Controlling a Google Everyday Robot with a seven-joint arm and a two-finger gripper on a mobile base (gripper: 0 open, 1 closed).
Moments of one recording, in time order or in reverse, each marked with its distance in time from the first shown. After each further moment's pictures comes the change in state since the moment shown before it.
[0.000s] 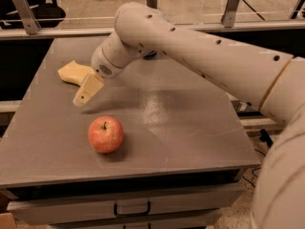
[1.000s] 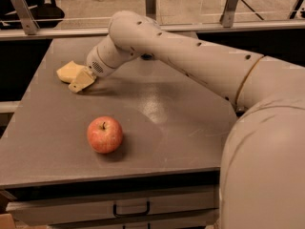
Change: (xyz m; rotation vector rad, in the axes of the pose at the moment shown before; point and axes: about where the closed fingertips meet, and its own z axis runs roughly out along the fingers) arm -0.011 -0.026 0.045 0.014 -0.047 0.186
